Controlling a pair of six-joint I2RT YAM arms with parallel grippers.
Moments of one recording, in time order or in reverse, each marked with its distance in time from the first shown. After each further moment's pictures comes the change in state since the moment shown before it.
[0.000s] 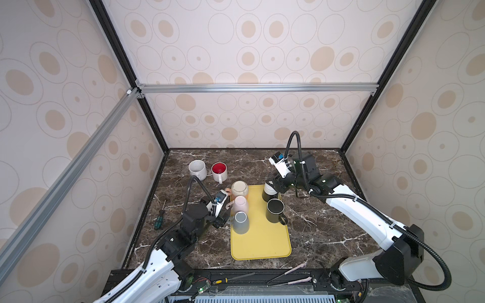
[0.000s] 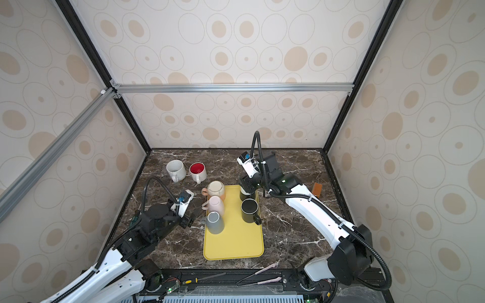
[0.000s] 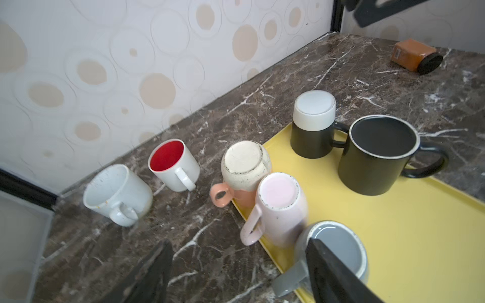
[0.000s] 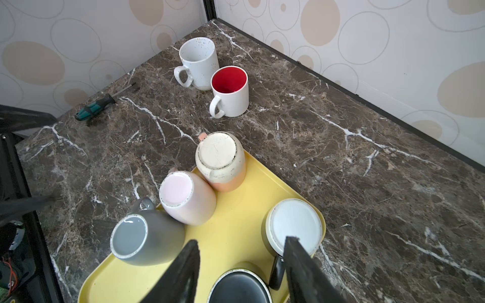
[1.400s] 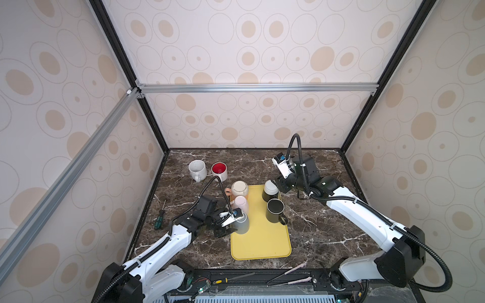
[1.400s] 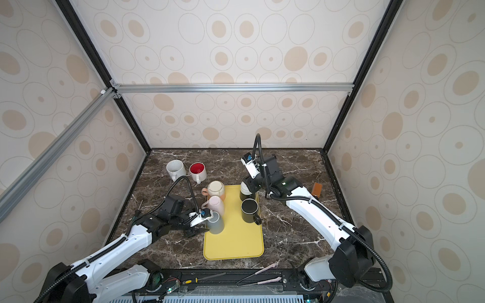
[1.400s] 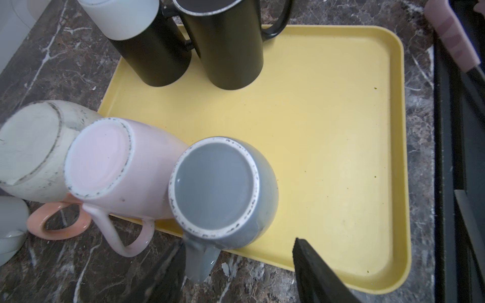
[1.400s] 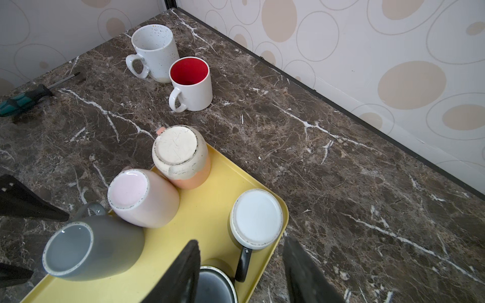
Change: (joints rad) left arm 0.182 0.438 0.073 -0.211 0.644 0.481; right arm 0.000 -0.016 -0.041 0.039 0.159 -0.032
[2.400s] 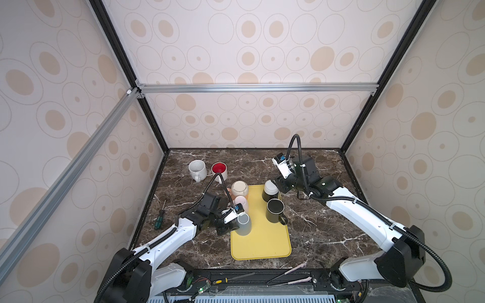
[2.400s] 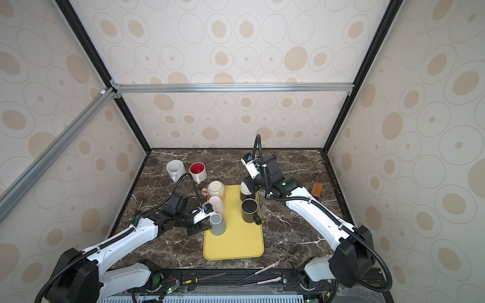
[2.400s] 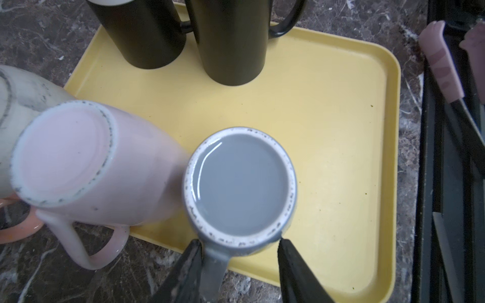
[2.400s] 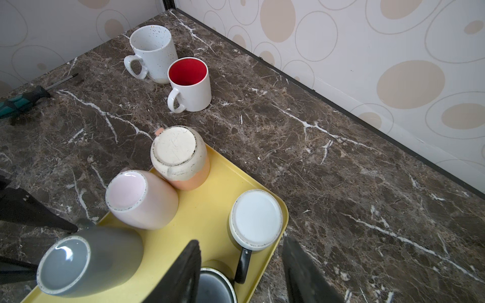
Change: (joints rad) left arm 0.002 0.106 0.040 0.008 0.044 -0.121; right arm 0.000 0.000 -0.008 0.013 0.003 0.006
